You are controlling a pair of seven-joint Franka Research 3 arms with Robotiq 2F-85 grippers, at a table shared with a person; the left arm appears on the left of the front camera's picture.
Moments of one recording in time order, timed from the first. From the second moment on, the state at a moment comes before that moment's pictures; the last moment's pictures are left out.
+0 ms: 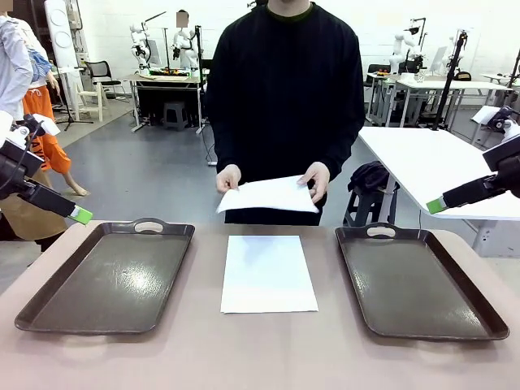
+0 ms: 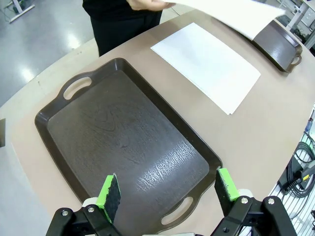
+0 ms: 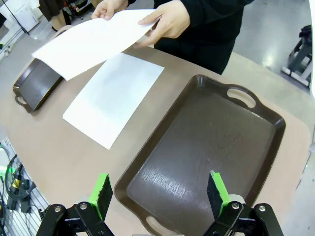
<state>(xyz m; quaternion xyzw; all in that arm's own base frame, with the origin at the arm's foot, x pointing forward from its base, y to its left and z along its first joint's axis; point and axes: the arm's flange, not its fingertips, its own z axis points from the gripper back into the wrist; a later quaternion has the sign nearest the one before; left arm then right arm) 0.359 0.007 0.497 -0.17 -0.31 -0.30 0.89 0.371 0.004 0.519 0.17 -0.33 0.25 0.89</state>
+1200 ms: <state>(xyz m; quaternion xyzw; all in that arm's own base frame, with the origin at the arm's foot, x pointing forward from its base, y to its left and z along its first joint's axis) 0.359 0.007 0.497 -0.17 -0.31 -0.30 0.89 0.371 0.004 0.519 0.17 -0.33 0.25 0.89</state>
